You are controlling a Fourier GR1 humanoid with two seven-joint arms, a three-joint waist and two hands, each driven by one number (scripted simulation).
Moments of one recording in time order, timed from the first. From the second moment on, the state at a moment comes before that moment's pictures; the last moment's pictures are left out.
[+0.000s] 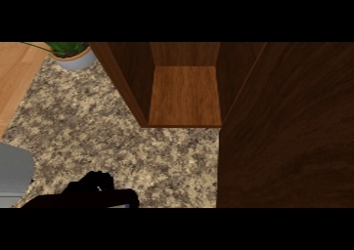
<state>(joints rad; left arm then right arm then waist) 0.32 0.00 -0.12 -1.56 0.34 -0.24 -0.49 0.10 -0.09 -0.11 -2.31 -0.30 0.32 0.35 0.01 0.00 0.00</state>
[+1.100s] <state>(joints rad) -0.16 0.00 -0.31 -1.65 0.31 0.32 -0.19 0.06 -0.08 -0.10 -2.28 -0.28 0.31 0.36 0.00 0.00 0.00</state>
